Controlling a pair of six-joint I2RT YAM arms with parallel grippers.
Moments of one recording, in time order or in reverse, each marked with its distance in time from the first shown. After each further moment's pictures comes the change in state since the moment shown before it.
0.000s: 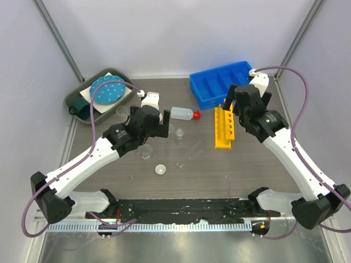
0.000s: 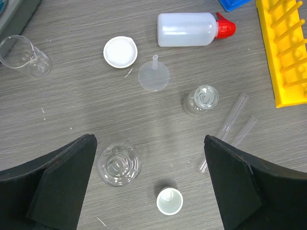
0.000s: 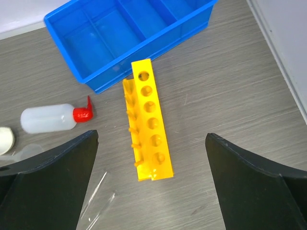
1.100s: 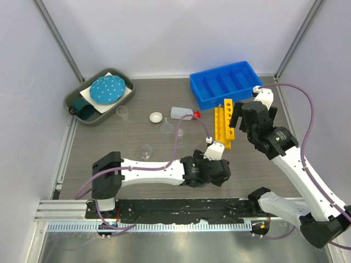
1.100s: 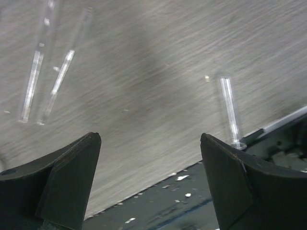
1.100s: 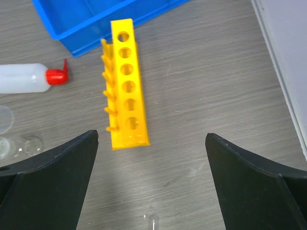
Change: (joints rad) left arm -0.575 0.555 0.193 0.017 -0.039 -0.404; right arm 0.012 -0.175 -0.145 -0.090 -0.039 -0.044
